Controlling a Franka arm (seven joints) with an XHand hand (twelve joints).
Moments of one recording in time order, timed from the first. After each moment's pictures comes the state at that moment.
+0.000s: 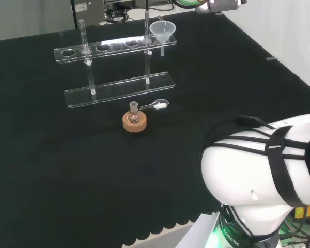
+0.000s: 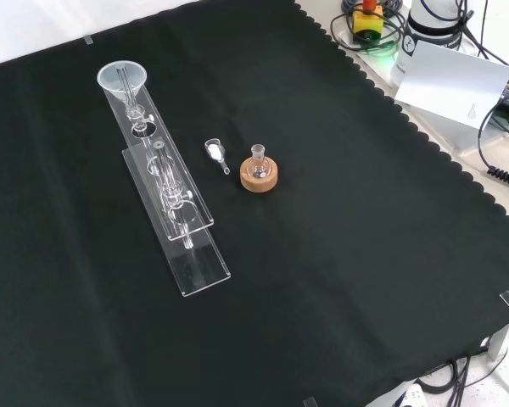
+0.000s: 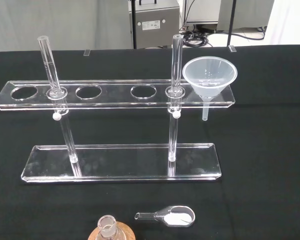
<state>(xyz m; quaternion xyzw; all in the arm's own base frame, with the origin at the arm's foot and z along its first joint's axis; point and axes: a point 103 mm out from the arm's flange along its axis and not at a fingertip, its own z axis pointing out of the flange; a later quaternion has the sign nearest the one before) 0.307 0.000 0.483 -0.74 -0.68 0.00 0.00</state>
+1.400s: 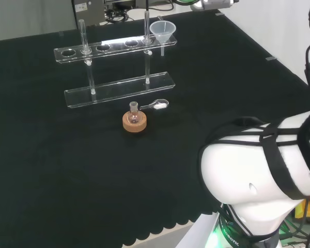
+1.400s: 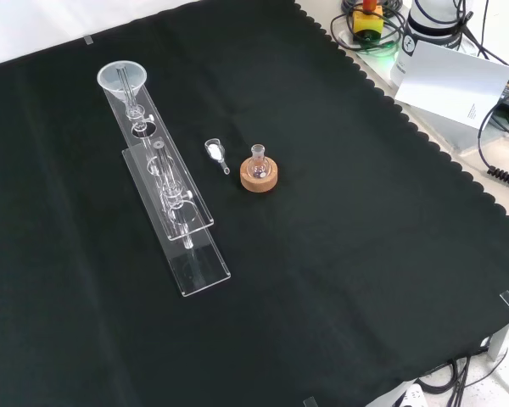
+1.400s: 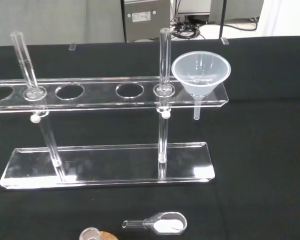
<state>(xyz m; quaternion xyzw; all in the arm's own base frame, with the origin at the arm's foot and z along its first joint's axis) 0.350 -0.016 0.464 -0.75 -0.67 0.02 0.01</state>
